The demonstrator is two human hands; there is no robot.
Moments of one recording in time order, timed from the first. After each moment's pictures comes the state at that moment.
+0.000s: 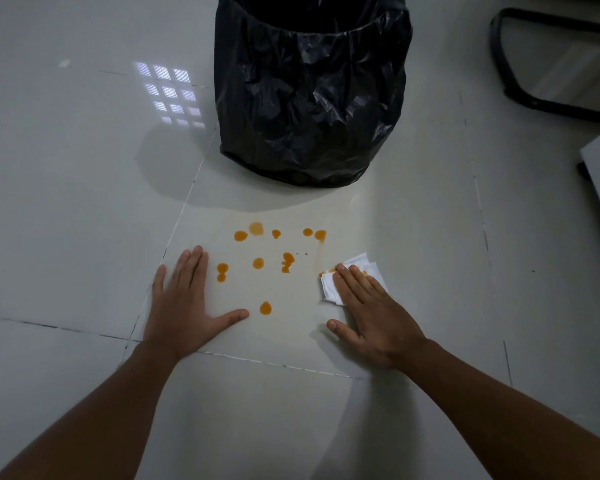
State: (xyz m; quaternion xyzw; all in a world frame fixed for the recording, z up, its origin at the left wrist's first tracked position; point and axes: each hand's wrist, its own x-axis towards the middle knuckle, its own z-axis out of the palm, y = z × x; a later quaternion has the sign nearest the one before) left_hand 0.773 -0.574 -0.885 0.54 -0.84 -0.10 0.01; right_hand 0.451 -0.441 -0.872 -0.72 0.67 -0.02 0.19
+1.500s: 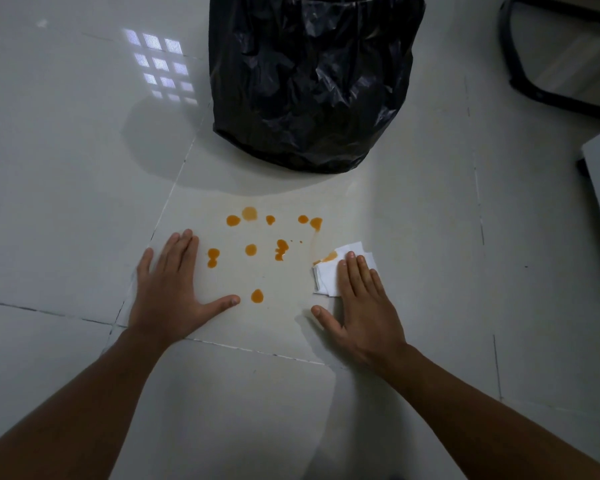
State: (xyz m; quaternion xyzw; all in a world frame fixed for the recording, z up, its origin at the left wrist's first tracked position) left_hand 0.773 -0.576 -0.889 0.54 -0.83 -0.08 0.01; right_hand 0.474 -0.434 -0.885 -0.64 0.75 -0.04 0.15
